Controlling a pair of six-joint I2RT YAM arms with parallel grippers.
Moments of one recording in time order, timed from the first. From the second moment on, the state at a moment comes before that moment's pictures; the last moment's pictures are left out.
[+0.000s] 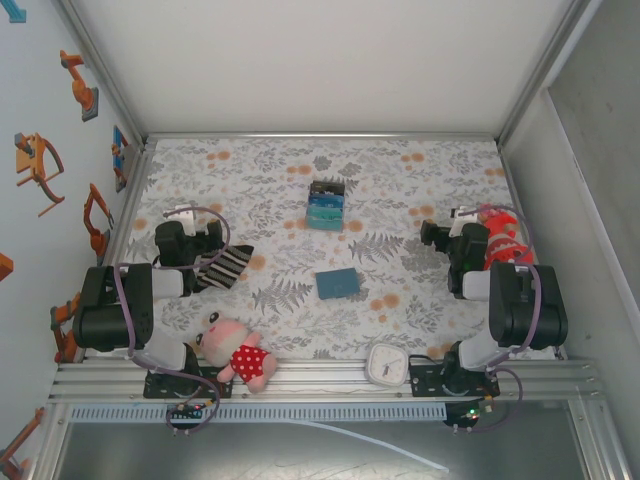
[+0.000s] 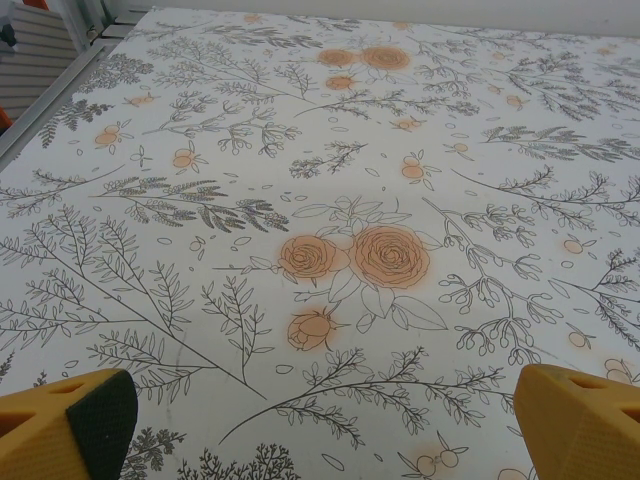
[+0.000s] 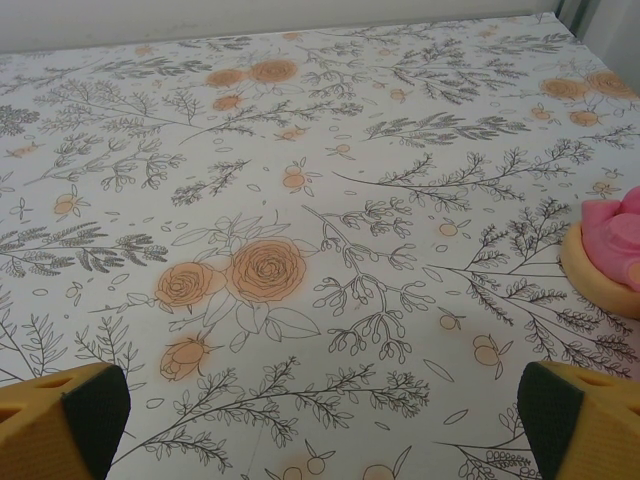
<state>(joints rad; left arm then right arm) -0.01 1.55 0.40 0.72 0.00 -0.03 -0.08 1.55 0.37 0.78 -0.07 0.04</state>
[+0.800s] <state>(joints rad) -0.19 1.21 0.54 0.30 -0.01 -0.10 -0.07 1.07 0.45 0.26 0.09 0.19</state>
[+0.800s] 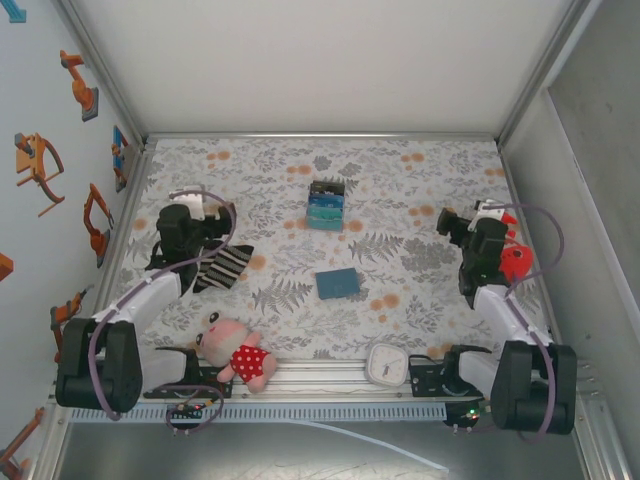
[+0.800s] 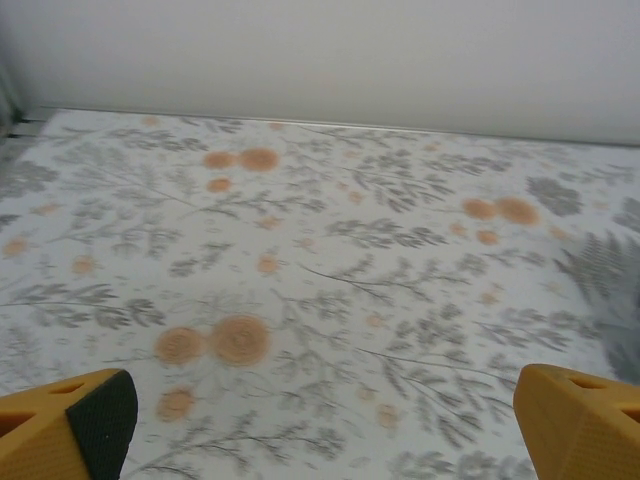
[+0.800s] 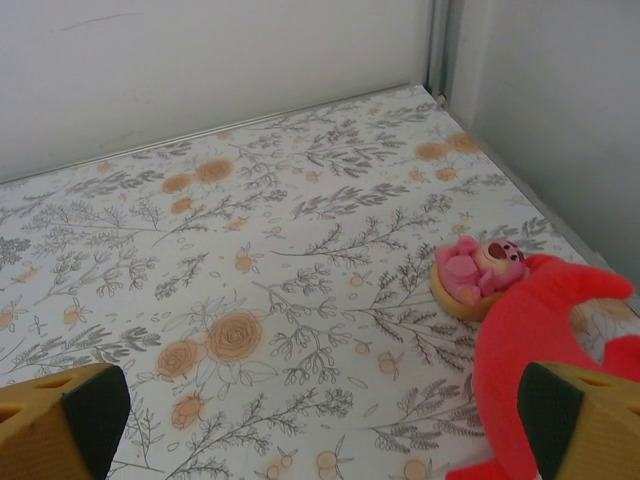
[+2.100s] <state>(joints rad) -0.98 1.77 1.05 -0.37 0.15 0.22 0.07 1.15 0.80 -0.55 0.11 0.41</state>
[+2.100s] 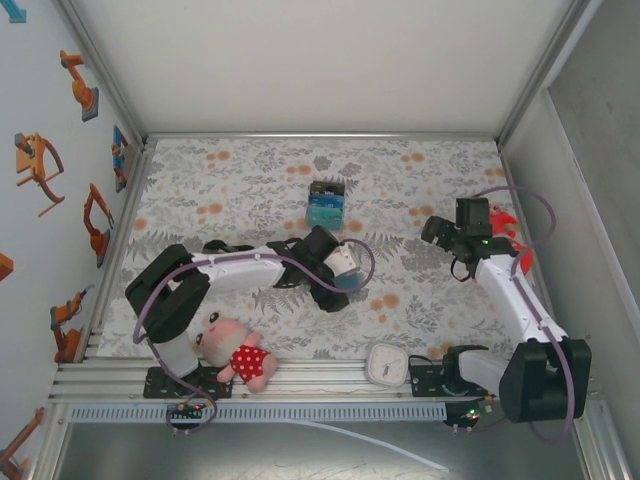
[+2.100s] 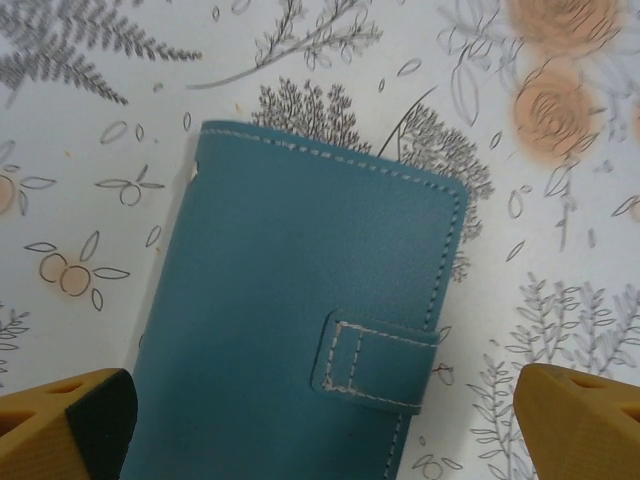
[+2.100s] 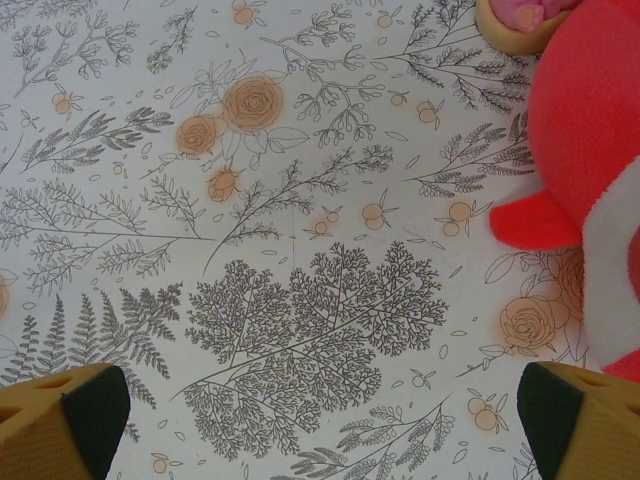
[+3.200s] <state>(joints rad) -0.98 1.87 1.15 -0.43 0.05 0.24 0.07 1.16 0.79 -0.49 -0.07 0.45</state>
